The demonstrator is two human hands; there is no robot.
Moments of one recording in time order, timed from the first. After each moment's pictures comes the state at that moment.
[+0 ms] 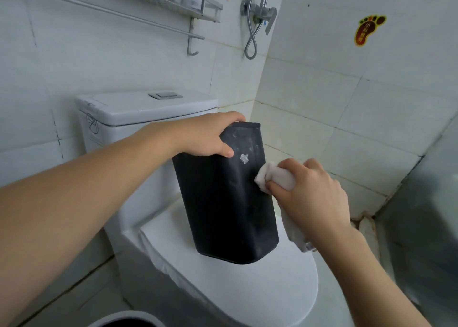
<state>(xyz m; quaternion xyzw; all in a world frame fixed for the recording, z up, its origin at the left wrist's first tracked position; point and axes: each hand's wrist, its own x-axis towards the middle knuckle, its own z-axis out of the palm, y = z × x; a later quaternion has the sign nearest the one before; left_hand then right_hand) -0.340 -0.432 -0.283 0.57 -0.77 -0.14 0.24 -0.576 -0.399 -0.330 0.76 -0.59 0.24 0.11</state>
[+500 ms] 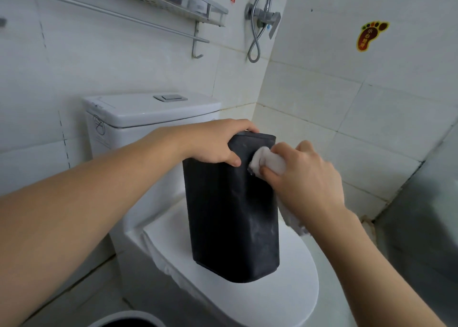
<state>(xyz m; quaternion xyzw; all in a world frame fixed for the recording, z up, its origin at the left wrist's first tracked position) -0.343 -0.423 -0.280 0.54 -0.79 -0.17 0.24 -0.548 -0.400 -0.301 0.78 -0.56 0.23 0.14</state>
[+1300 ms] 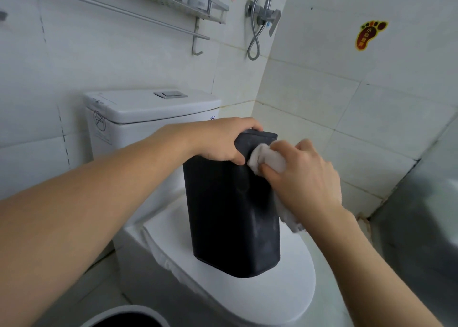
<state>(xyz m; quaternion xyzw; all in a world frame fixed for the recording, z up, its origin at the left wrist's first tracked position) -0.351 -0.425 -0.280 0.53 -0.80 -0.16 0.23 -0.548 -0.396 -0.305 0.78 -0.56 0.26 0.14</state>
